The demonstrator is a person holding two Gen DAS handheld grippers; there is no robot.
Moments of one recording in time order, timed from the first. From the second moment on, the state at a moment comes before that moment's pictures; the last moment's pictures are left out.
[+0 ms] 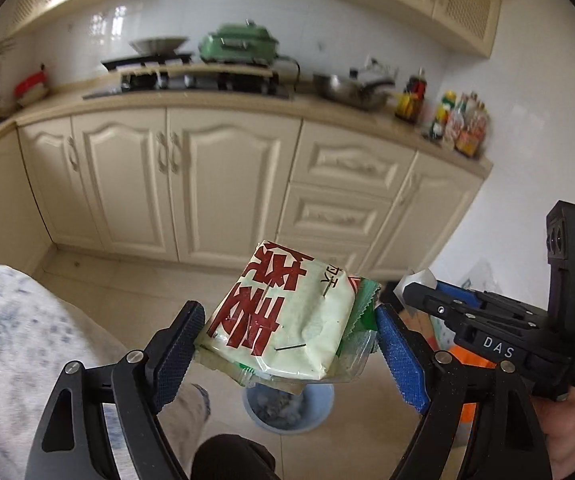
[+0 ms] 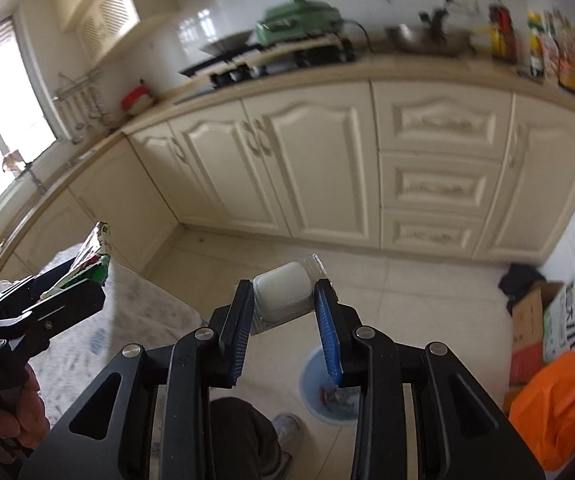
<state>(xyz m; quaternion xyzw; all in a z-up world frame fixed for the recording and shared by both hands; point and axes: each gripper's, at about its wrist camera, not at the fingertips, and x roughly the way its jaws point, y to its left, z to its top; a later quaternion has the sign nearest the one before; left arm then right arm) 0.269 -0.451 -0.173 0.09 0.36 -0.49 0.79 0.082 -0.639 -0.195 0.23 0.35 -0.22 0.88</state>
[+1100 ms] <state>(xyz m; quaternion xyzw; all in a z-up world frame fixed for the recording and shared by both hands) 0.325 -0.656 -0.258 0.21 0.47 -0.42 0.75 0.075 -0.700 -0.317 0.36 0.40 -0.26 0.80</state>
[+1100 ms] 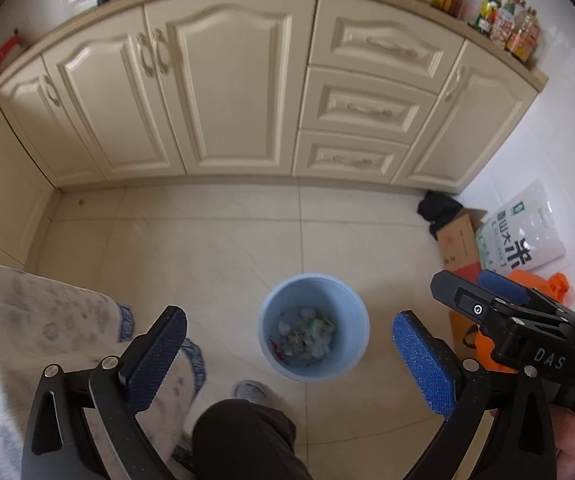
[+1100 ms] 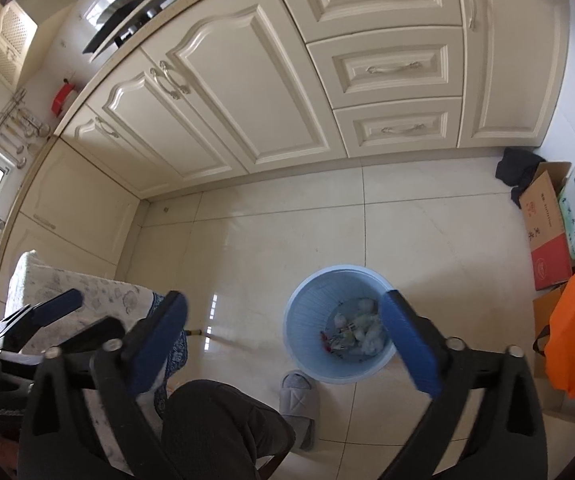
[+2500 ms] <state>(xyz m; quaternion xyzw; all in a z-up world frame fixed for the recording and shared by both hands) 0.126 -0.064 -0.064 -0.03 0.24 -0.14 0.96 0.240 -0.329 -0.088 0.10 0.30 0.03 0.95</state>
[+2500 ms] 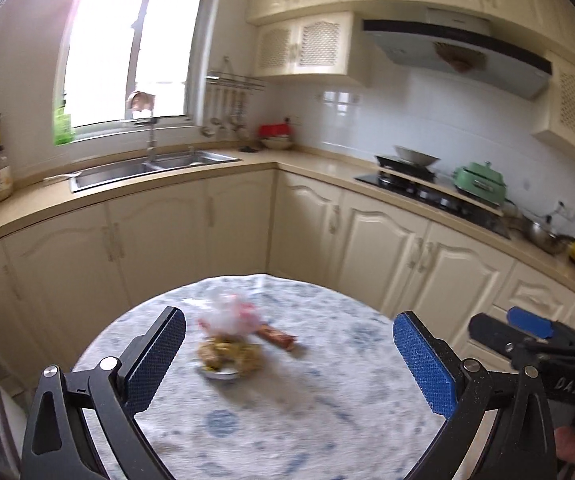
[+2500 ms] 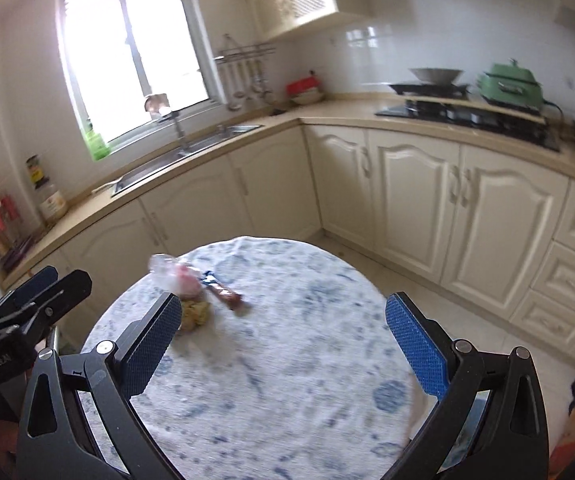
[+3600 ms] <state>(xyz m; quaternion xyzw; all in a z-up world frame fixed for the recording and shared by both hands) 0.311 -0.012 -0.157 -0.04 0.40 -0.06 0.91 0.412 -0.195 -0.255 0.10 0.49 0.17 0.85</state>
